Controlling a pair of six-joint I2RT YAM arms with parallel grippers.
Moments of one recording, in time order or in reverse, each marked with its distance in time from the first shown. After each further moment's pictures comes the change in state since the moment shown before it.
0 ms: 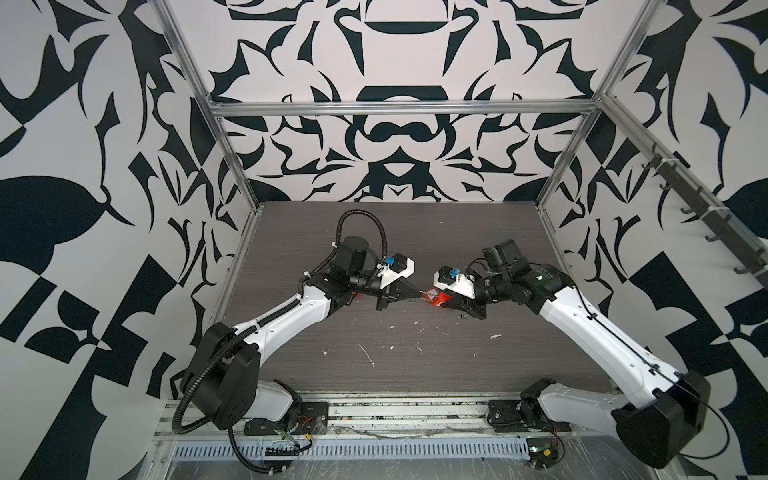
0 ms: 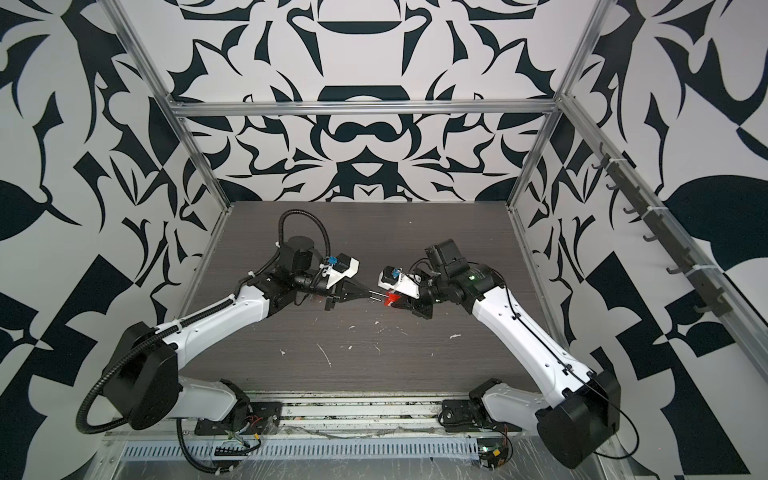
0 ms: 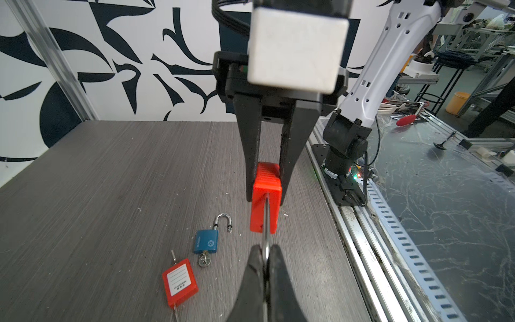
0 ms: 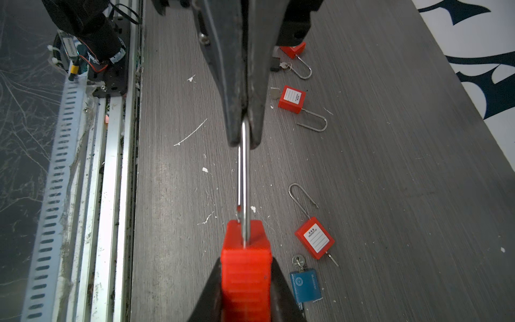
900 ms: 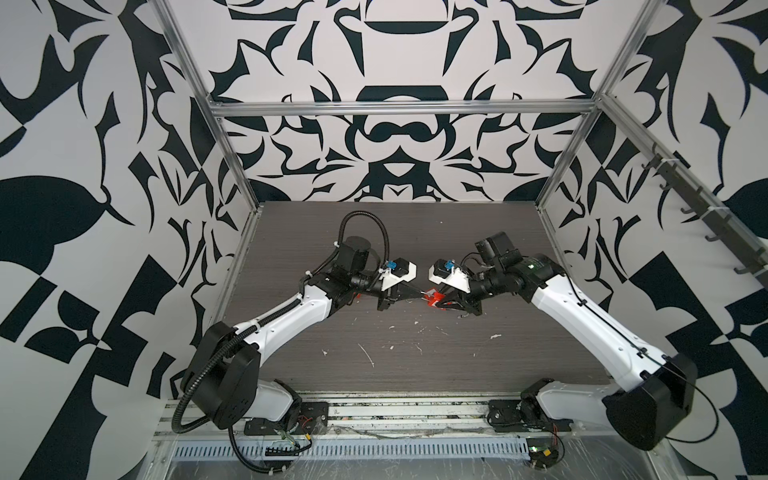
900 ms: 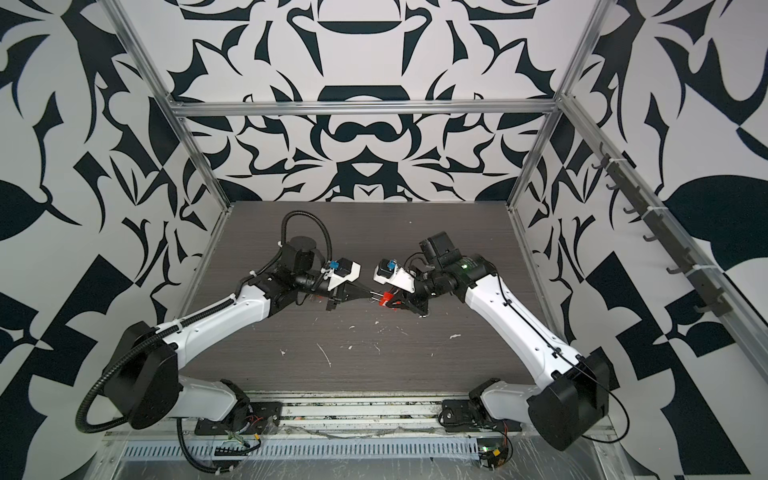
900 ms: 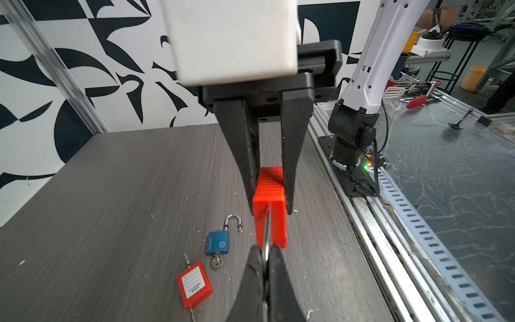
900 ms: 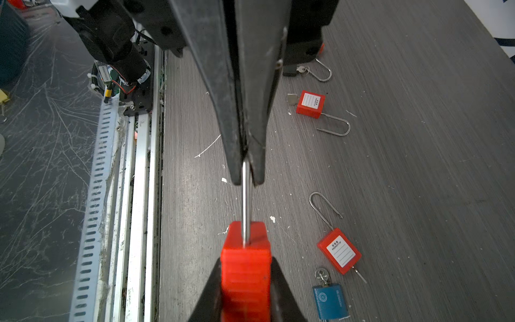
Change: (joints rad) left arm -0.013 0.004 0.010 -0.039 -0.023 0.114; right arm 0.005 0.082 0.077 -0.063 -0.072 0.038
